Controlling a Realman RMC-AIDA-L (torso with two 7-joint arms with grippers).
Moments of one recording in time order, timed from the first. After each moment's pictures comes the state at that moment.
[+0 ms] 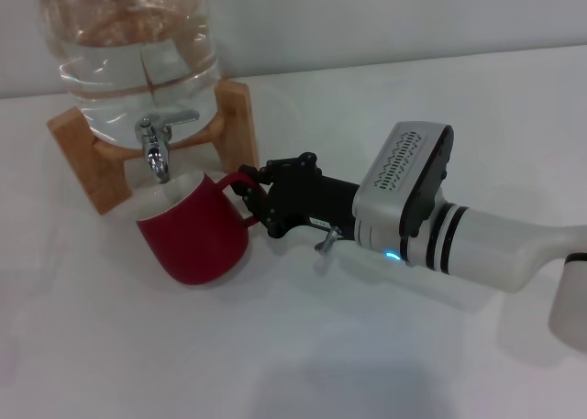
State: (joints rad) left arm -0.29 -2.08 0.20 0.45 -1.47 -1.32 1.85; right arm 0.78 2.03 0.21 0.38 0.92 0.87 -2.89
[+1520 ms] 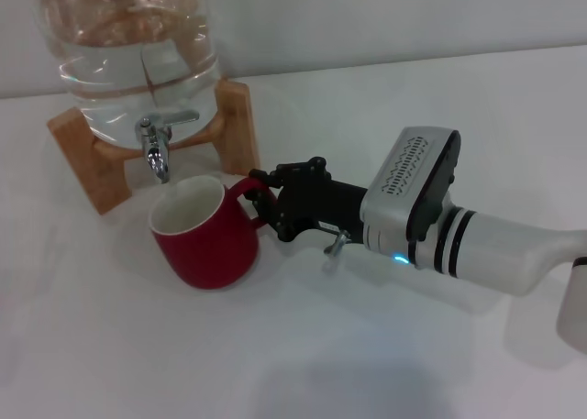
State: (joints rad) left arm -0.29 -2.08 0.20 0.45 -1.47 -1.32 1.85; right arm 0.76 2.03 0.23 0.36 0.88 0.86 -2.88
